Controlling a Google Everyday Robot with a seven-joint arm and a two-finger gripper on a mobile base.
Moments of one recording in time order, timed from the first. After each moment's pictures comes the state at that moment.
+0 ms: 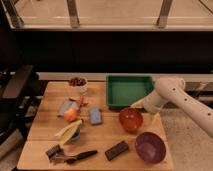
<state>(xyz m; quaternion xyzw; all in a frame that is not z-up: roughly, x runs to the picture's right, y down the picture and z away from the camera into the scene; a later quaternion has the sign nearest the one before) 0.215 0.152 0.792 -0.25 -0.26 -0.31 0.88</state>
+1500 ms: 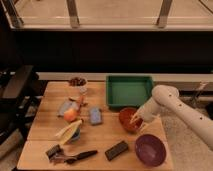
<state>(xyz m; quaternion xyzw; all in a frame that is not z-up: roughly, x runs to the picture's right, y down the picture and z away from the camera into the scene) 0.191 0.207 0.809 -0.29 -0.32 -0.26 0.86</state>
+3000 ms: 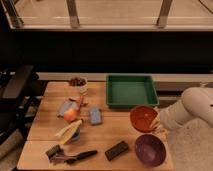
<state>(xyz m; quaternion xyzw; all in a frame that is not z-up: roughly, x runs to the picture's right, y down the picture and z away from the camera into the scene) 0.242 0.199 0.645 -0.26 -0.25 -0.21 0.91</state>
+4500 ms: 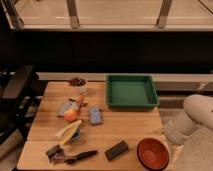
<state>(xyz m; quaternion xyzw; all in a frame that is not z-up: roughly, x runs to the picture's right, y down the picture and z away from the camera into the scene) 0.250 0.262 0.629 -0.37 -0.27 -0.14 0.88</state>
